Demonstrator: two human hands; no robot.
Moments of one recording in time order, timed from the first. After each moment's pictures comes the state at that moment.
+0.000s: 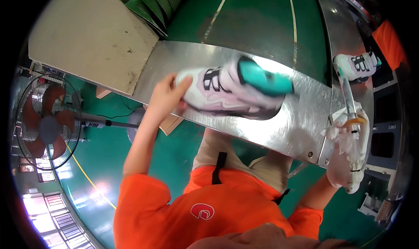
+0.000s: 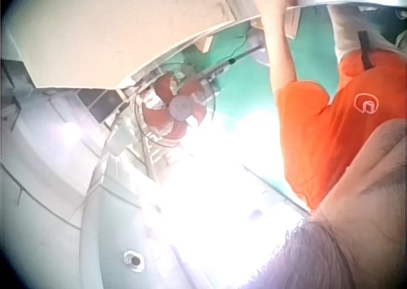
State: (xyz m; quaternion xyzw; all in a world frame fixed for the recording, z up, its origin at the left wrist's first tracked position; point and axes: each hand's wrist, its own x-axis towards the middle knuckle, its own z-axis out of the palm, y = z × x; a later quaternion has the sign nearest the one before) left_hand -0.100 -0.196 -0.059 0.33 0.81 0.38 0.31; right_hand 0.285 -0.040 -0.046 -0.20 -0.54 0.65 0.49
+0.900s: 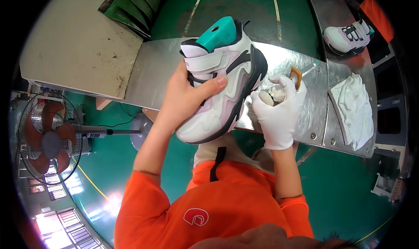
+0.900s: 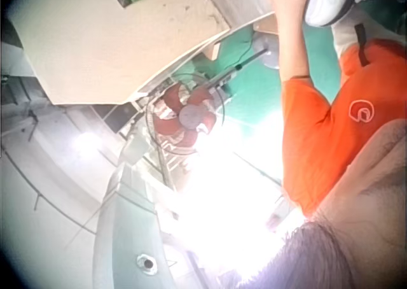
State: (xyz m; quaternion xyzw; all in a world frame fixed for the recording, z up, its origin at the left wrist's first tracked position) left_hand -0.022 -0.160 -0.051 0.43 0.70 0.49 0.28; right_hand 0.160 -0.091 -0.105 -0.49 -0.67 0.30 0.46
